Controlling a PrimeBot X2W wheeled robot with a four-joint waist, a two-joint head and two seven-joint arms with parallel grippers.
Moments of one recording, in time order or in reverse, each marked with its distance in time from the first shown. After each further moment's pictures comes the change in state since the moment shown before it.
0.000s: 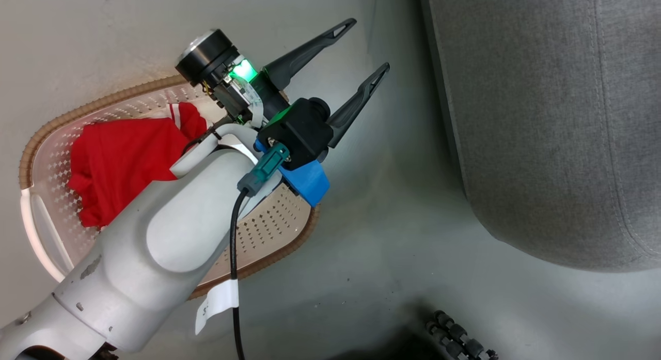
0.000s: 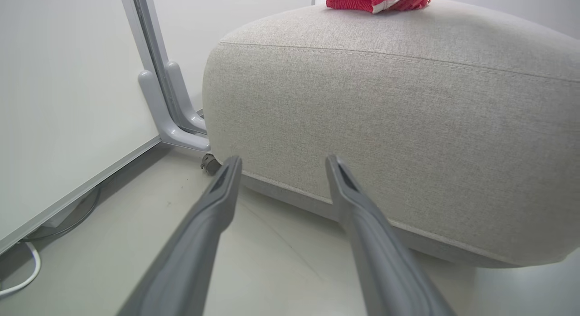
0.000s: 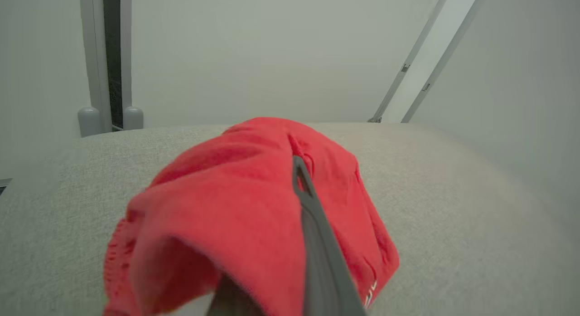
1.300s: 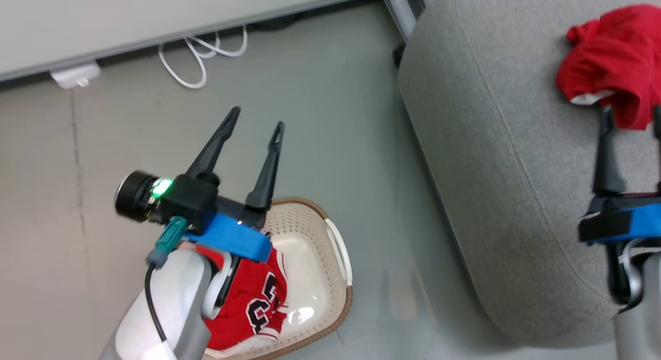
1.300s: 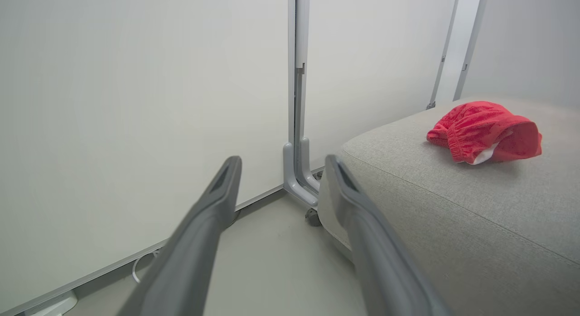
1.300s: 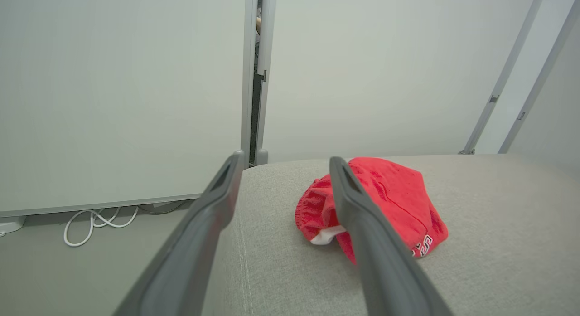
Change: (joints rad) left arm 0.483 -0.076 0.422 -0.111 -0.091 0.077 -0.006; right arm 0.586 0.124 0.342 -0.321 0.065 0.000 0.000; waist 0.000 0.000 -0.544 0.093
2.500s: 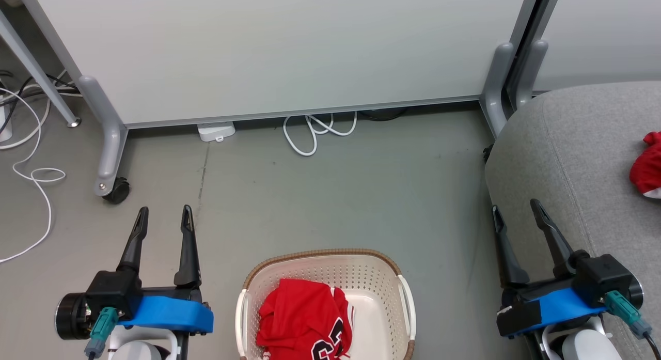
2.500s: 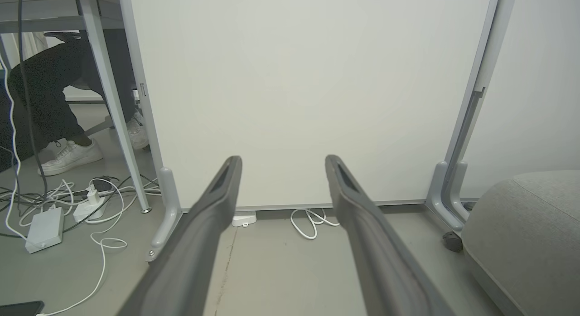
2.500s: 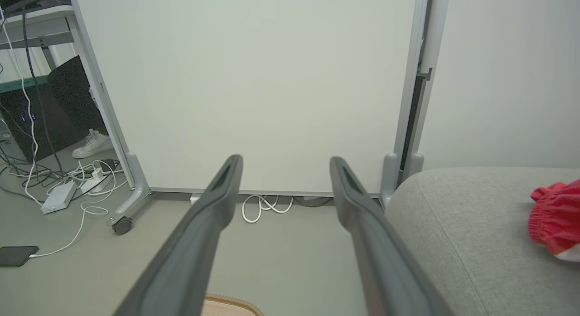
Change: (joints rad) left arm 0.357 -0.136 0.435 -0.062 0.138 -0.054 0.000; right arm 0.255 0.090 0.226 -0.057 0.040 0.000 0.000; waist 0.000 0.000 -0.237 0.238
